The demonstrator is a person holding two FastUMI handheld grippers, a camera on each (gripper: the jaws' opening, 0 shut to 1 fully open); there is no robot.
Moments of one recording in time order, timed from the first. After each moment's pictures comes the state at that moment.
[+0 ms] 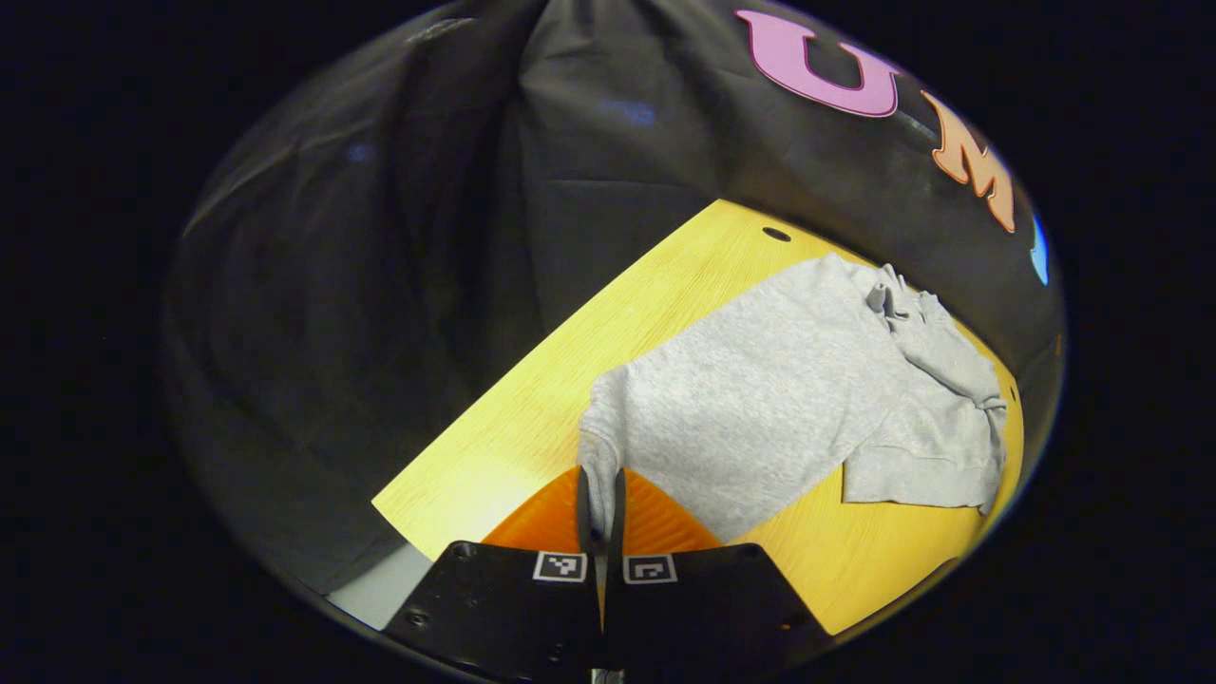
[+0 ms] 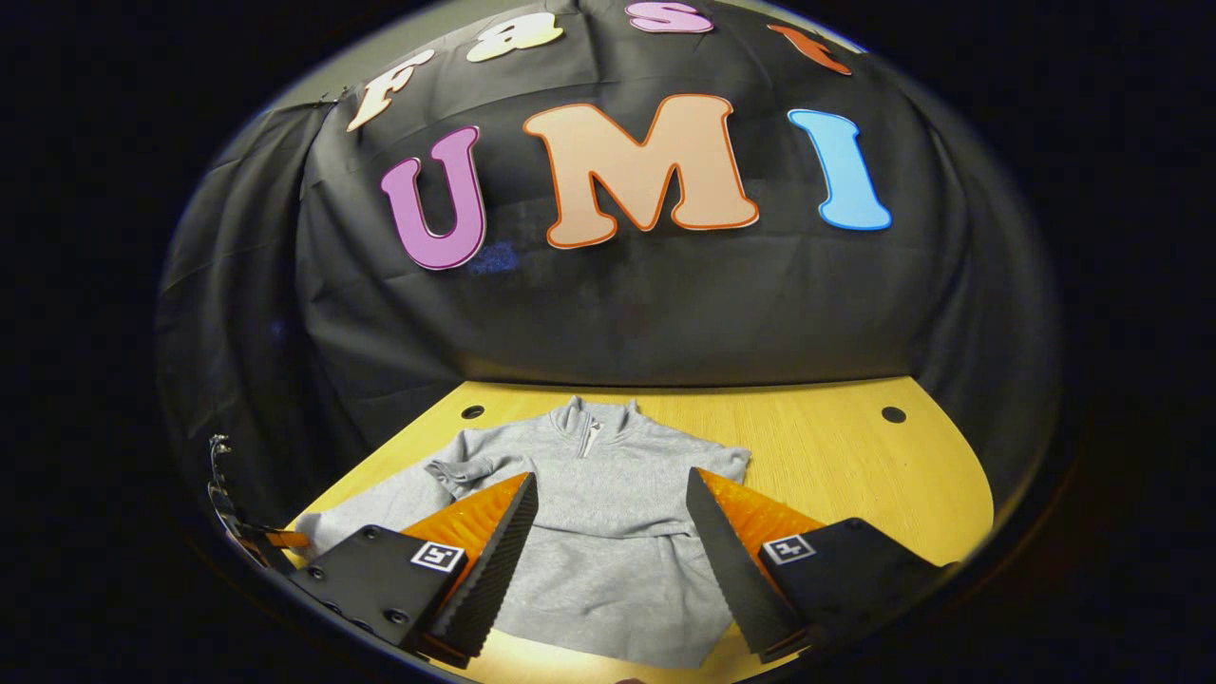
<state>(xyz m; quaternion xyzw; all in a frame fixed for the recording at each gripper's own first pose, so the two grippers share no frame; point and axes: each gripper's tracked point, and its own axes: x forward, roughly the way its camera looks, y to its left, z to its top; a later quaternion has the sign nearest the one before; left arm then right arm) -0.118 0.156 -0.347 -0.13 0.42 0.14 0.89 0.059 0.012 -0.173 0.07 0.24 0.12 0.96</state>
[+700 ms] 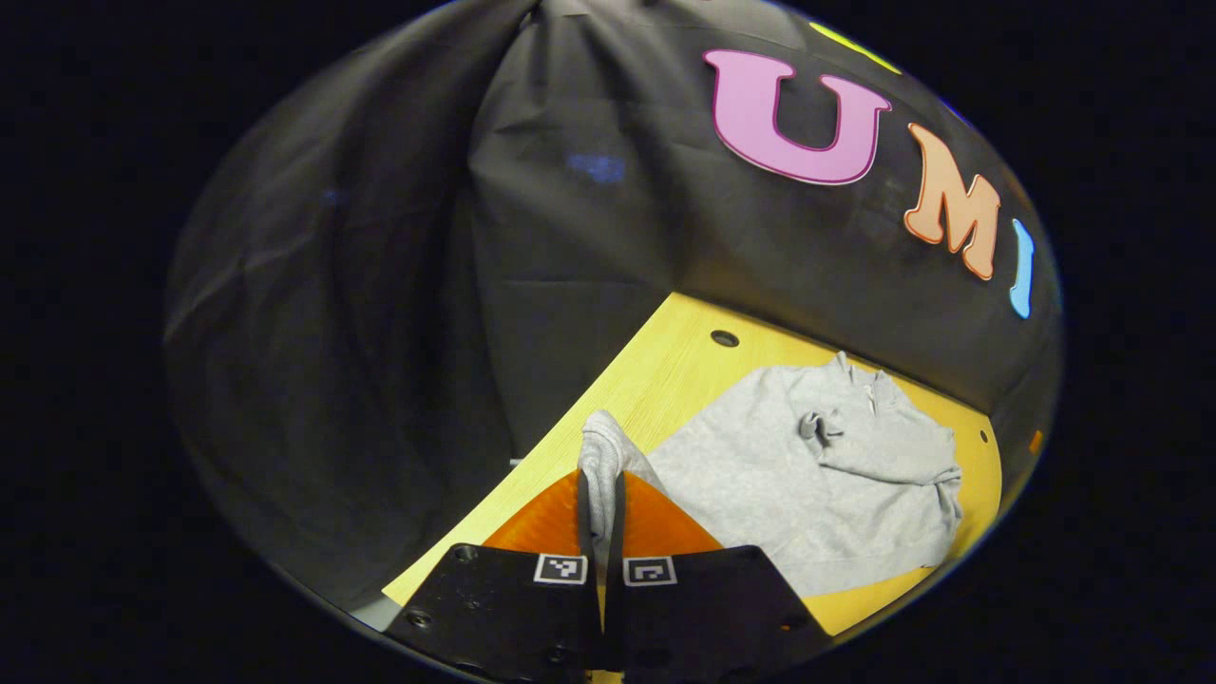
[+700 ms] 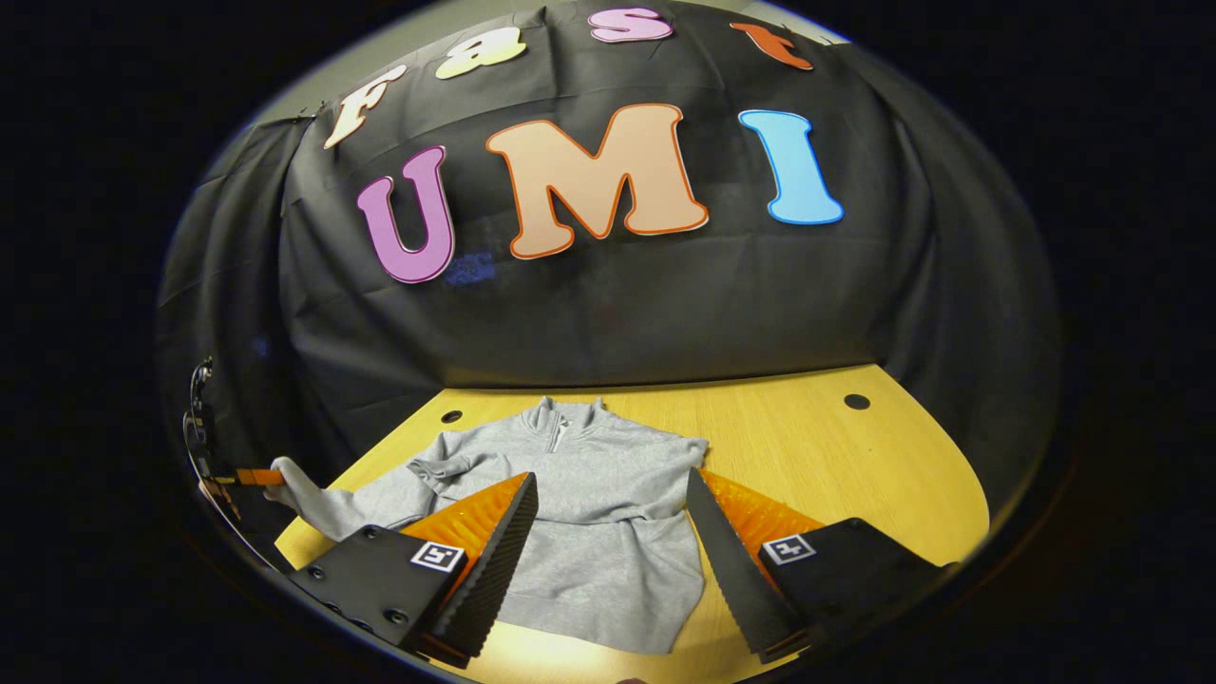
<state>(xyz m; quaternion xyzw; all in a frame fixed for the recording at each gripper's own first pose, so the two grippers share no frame) -0.001 0.144 -0.238 -0.13 0.32 0.10 0.93 0.032 -0.041 -0.173 0.09 0.24 0.08 0.96</state>
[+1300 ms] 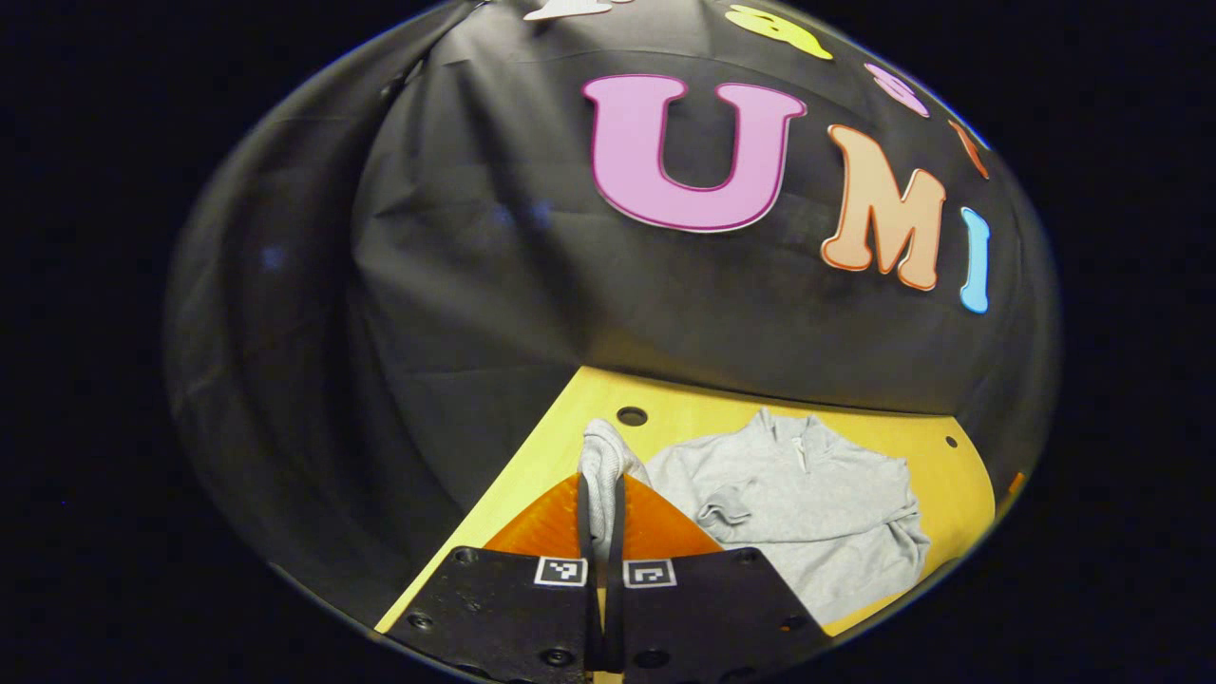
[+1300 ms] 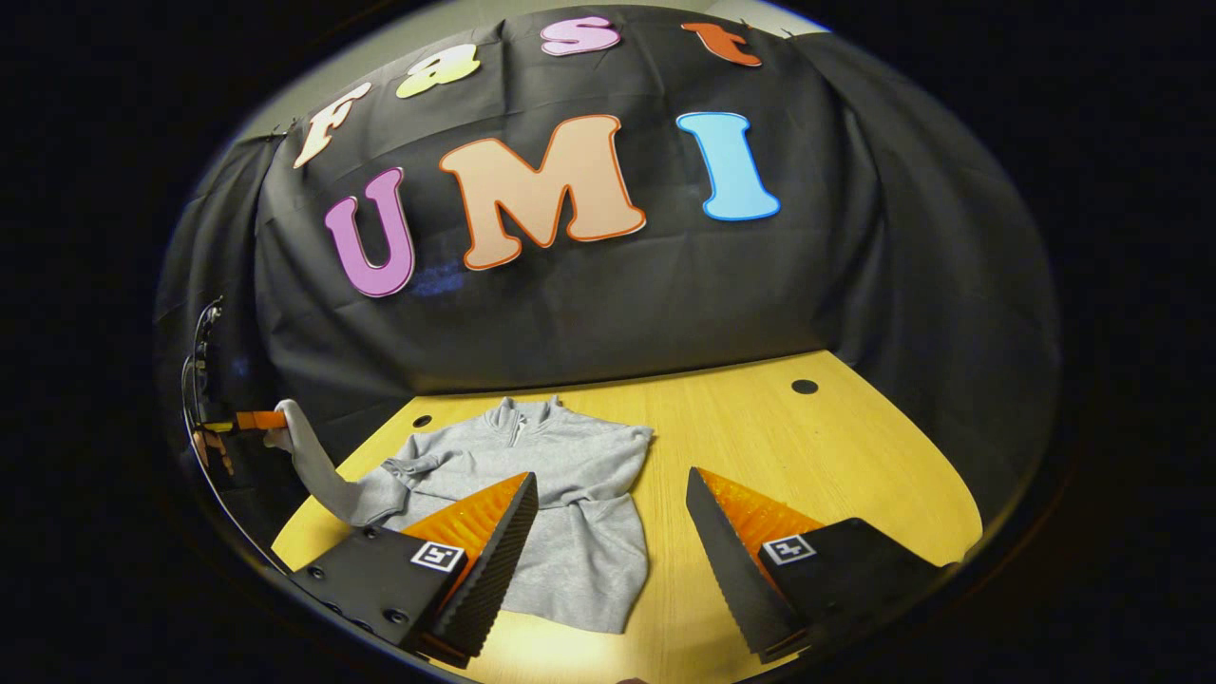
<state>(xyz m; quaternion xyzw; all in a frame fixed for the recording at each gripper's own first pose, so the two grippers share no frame) 0.103 0.057 -0.158 -0.08 0.25 0.01 0.96 0.000 -0.107 -0.175 0.10 0.23 0.03 0.97</state>
